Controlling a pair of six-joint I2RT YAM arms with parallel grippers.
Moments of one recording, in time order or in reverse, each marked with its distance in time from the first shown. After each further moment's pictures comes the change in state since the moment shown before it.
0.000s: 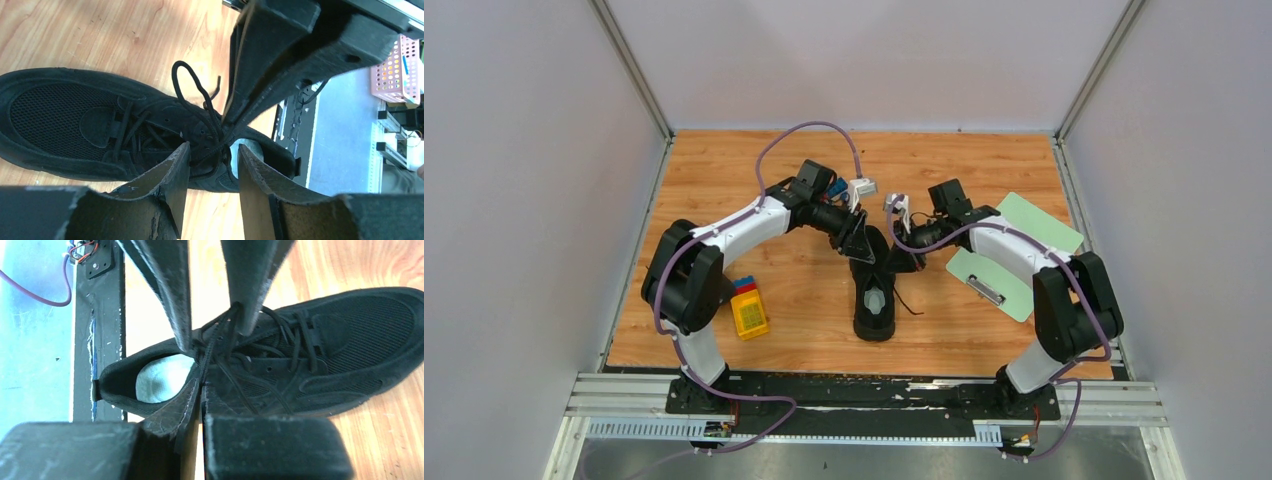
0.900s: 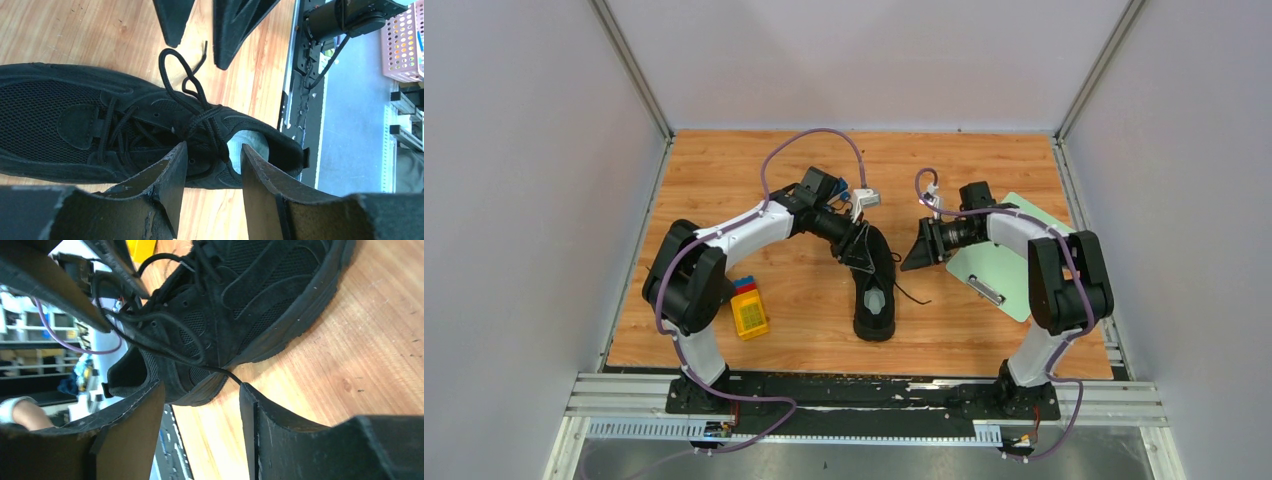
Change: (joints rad) left arm -0.027 0.000 -0.041 -0.012 0.004 0.091; right arm -0.212 0.113 -0.007 -0.068 -0.068 0.269
